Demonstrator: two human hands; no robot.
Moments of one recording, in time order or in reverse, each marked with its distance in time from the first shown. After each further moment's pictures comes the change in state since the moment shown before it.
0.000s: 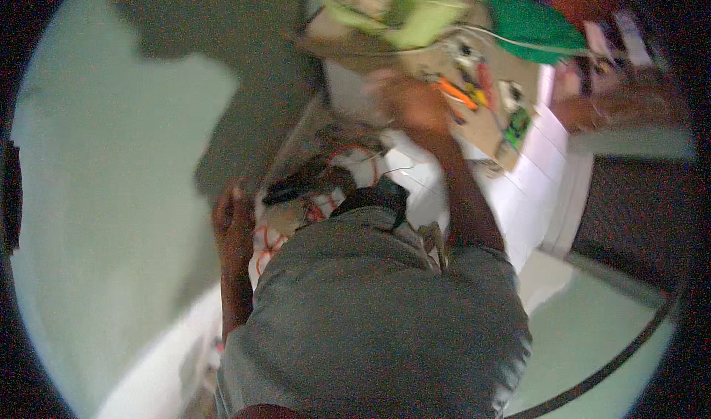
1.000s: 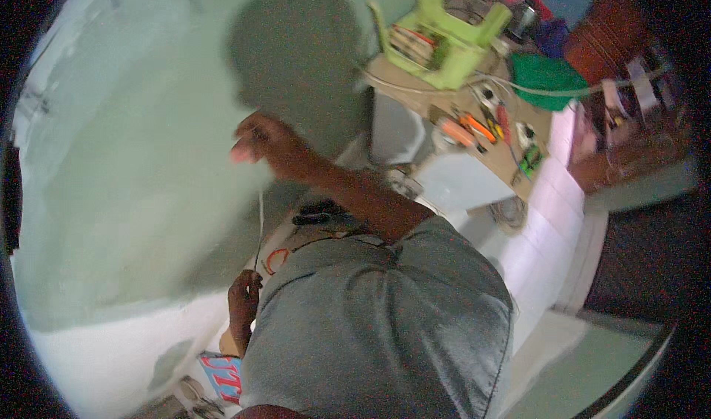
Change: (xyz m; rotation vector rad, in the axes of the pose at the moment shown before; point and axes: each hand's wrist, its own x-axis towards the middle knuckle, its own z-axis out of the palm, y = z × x) left_hand -0.192 -0.116 -0.129 0.544 0.071 0.034; right_hand 0.033 -0.273 0.133 1.308 -0.298 -0.357
